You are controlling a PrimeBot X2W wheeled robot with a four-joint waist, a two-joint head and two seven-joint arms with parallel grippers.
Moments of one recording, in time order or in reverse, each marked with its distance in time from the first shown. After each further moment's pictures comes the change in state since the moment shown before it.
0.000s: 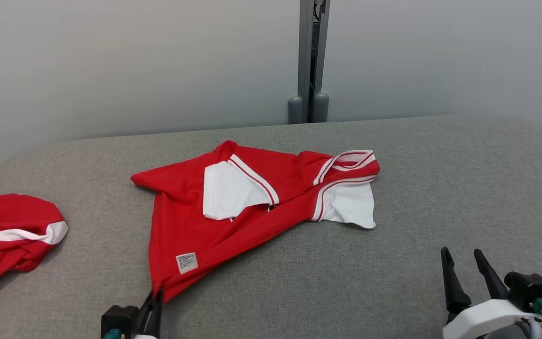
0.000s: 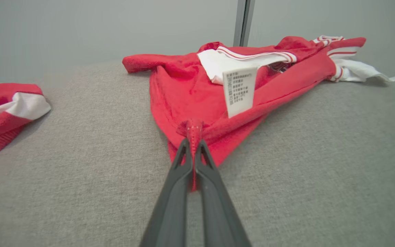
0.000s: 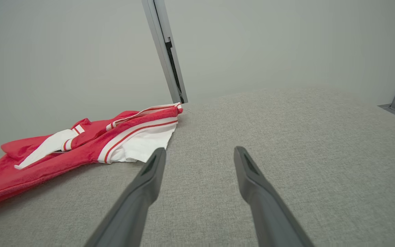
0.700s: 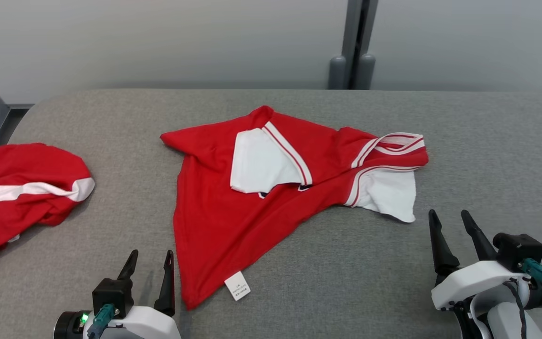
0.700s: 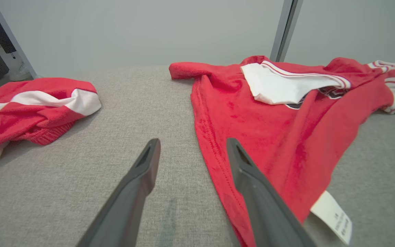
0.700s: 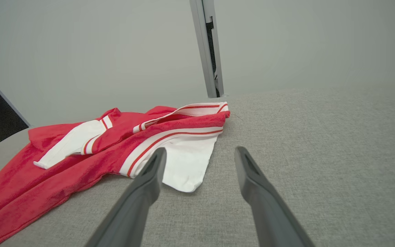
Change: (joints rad) left arm -0.026 -0.008 0.055 -0.118 -0.002 0.044 0.000; right arm -0.126 -0.001 0.051 0.036 0.012 0.000 0.000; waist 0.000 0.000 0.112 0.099
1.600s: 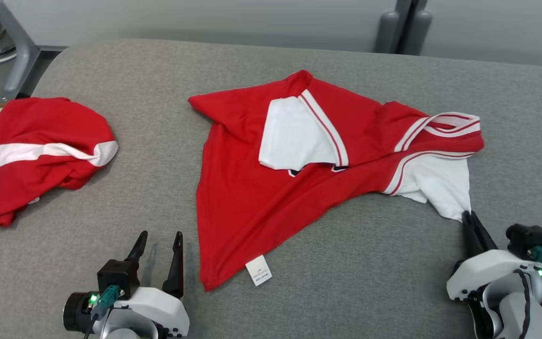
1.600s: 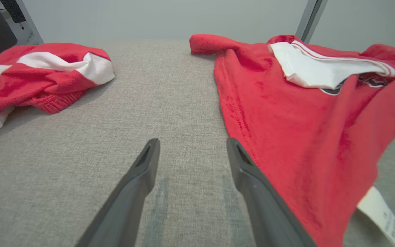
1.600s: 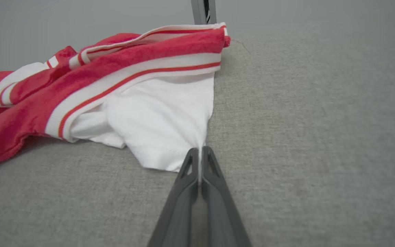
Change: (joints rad) left arm -0.074 -0.001 -0.067 0.015 -0.078 -0.001 0.000; right arm -0.143 0.003 -0.139 0.258 -0.111 0.000 -0.001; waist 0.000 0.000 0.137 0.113
